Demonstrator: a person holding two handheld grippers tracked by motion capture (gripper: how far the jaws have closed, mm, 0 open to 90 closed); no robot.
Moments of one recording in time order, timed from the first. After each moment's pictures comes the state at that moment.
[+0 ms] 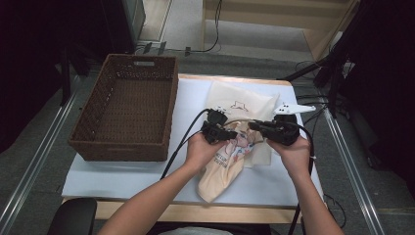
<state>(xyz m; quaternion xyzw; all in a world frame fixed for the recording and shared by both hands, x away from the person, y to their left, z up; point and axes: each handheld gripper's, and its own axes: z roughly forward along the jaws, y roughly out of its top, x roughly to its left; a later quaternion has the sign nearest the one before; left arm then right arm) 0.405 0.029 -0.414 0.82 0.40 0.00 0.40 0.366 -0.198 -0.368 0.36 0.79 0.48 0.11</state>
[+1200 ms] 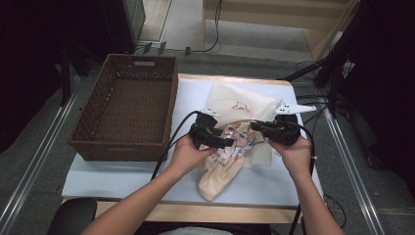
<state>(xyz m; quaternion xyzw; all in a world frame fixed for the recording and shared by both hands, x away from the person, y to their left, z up) 0.370 0.064 -0.393 0.84 0.36 -0.01 0.40 0.367 -0.202 -0.370 0.37 0.79 0.47 0.12</state>
